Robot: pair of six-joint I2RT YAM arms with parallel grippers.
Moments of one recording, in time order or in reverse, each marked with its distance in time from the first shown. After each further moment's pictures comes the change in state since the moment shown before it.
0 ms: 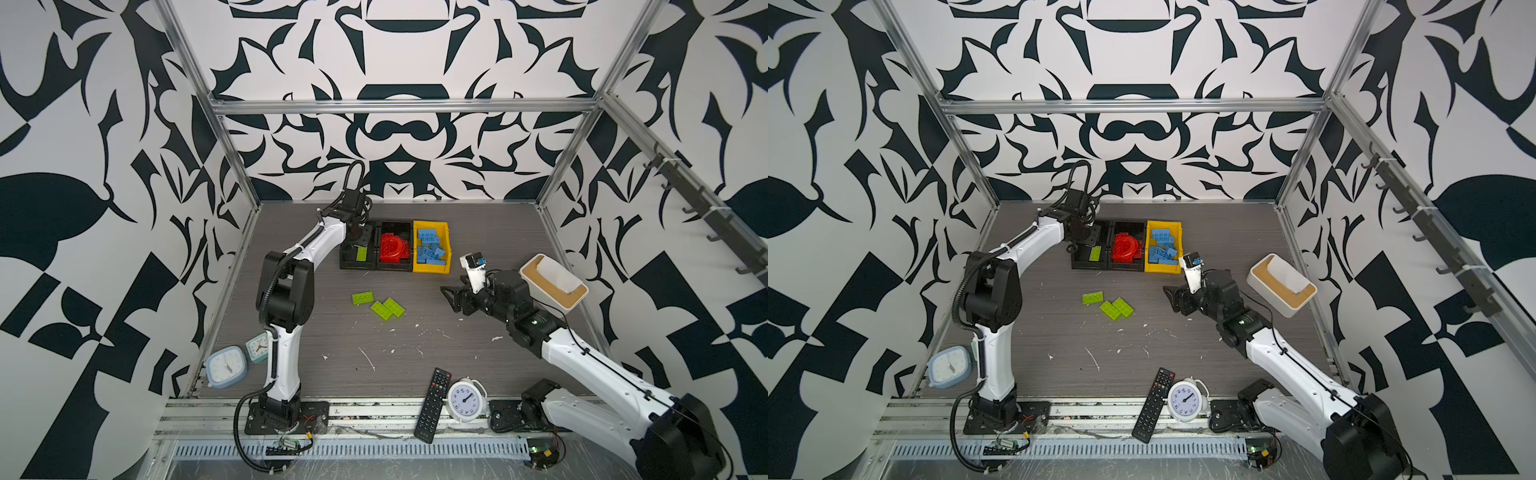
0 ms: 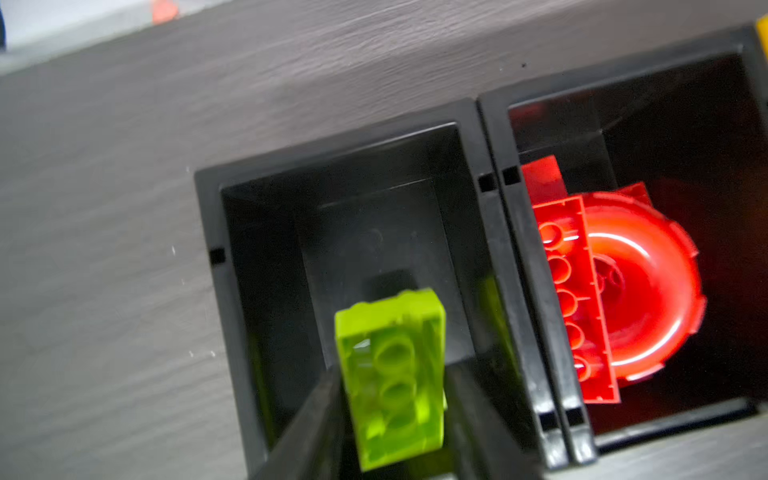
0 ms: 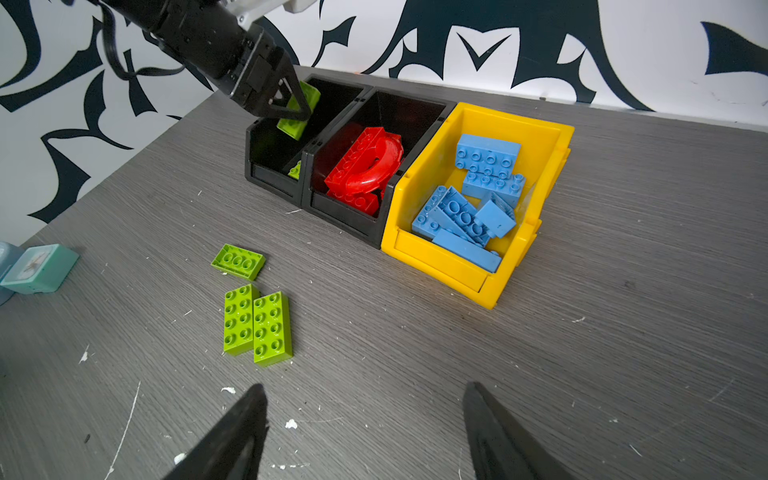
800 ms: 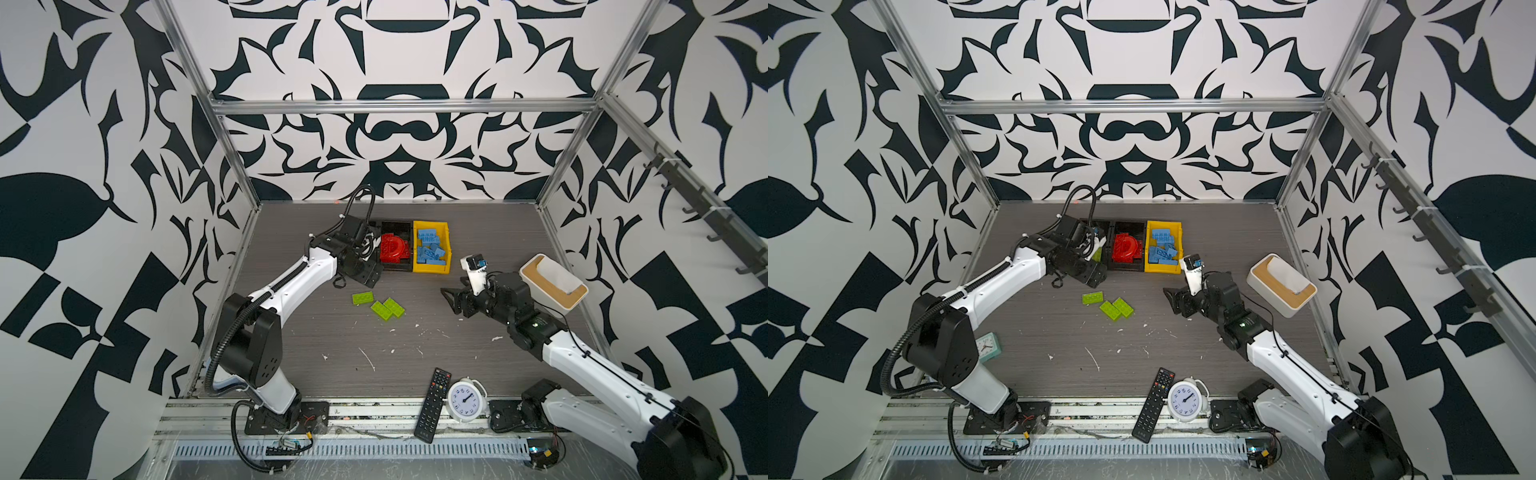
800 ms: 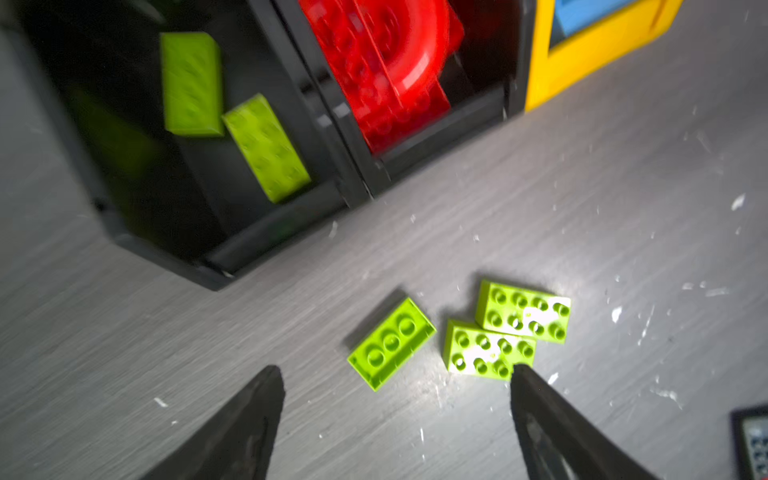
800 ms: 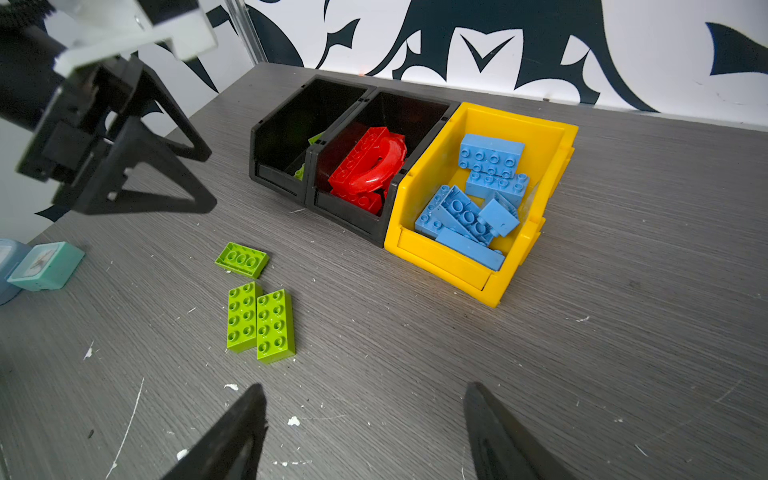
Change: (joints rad) left arm -0.127 -0.452 -0.470 -0.105 0.112 0.105; right arm 0.000 -0.017 -0.027 0.022 -0.012 0.000
